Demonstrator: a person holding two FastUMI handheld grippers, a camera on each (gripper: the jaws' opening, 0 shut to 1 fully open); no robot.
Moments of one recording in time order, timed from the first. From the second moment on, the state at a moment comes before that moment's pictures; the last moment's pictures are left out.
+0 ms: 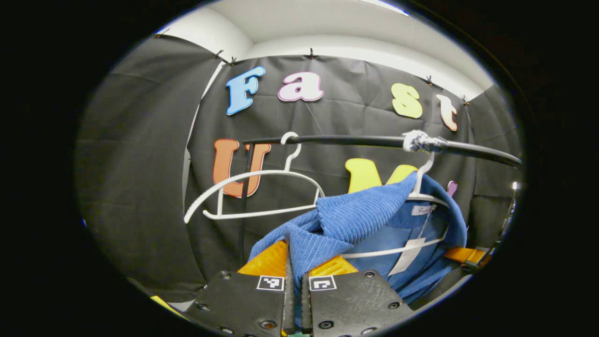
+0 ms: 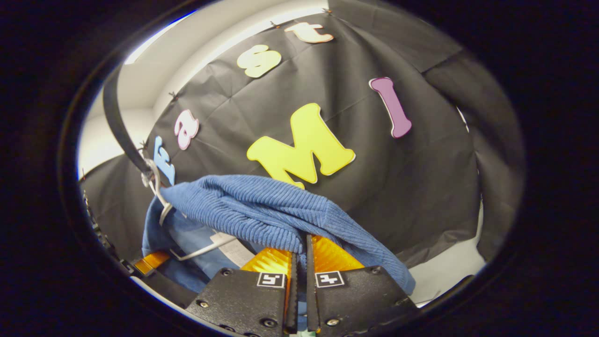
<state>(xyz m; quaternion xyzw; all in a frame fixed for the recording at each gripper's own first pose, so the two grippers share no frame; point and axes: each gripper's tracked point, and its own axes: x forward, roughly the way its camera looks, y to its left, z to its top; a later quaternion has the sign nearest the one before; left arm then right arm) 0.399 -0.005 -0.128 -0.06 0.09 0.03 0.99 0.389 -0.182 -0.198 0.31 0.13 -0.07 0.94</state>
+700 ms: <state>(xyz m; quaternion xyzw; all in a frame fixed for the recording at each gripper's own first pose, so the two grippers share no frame) 0.417 0.007 -0.084 -0.05 0.09 -0.03 0.99 0.416 -0.215 -0.144 0.40 0.05 -0.01 0.92</state>
